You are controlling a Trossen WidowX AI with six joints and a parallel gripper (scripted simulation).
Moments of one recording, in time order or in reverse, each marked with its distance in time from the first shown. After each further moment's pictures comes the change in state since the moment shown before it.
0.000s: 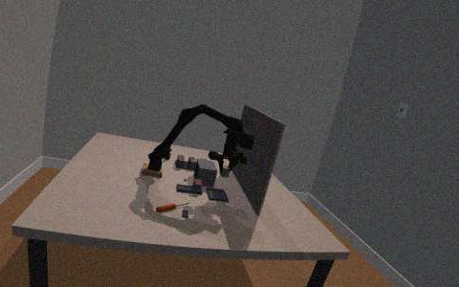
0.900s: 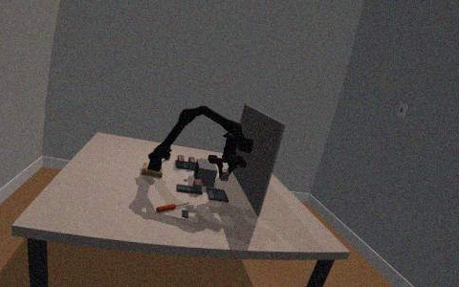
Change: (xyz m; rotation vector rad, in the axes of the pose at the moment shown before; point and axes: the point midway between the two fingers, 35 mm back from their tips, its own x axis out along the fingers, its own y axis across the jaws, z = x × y) arm 0.019 0.001 0.001 0.000 0.000 0.000
